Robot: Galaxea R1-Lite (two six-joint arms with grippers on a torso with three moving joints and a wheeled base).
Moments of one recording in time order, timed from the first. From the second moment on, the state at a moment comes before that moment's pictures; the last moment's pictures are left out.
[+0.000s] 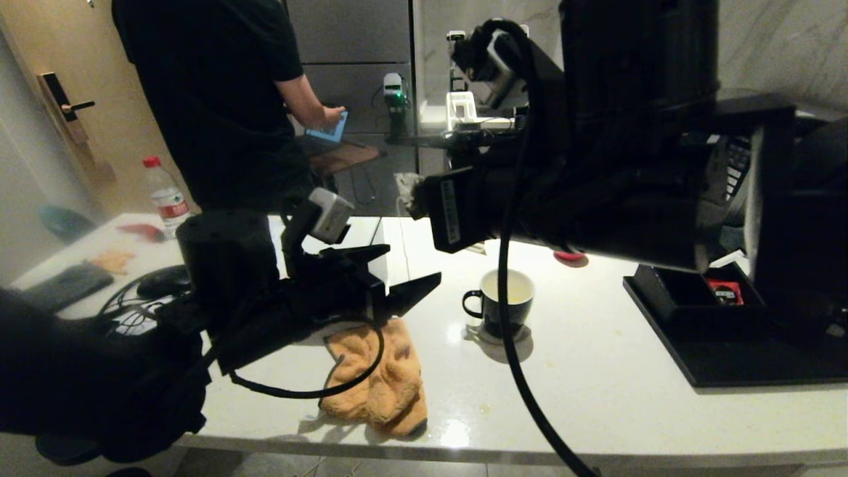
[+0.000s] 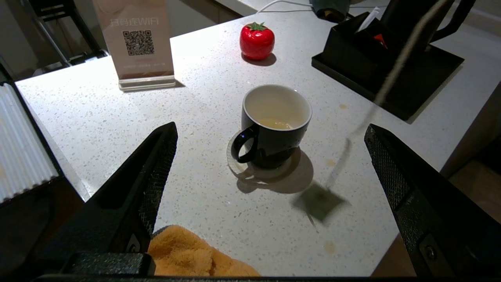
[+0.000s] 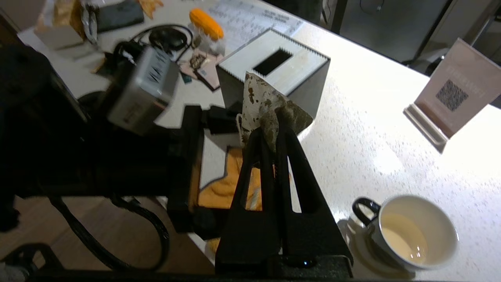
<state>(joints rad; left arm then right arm) -0.54 1.75 -0.65 -1.01 -0.27 -0.10 0.92 1.75 -1.55 -0.01 -0.19 0.08</state>
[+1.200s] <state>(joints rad) -0.54 1.84 -0.73 -1.04 -0.27 -0.10 0.88 1.80 -1.54 -0.04 -0.20 0.08</state>
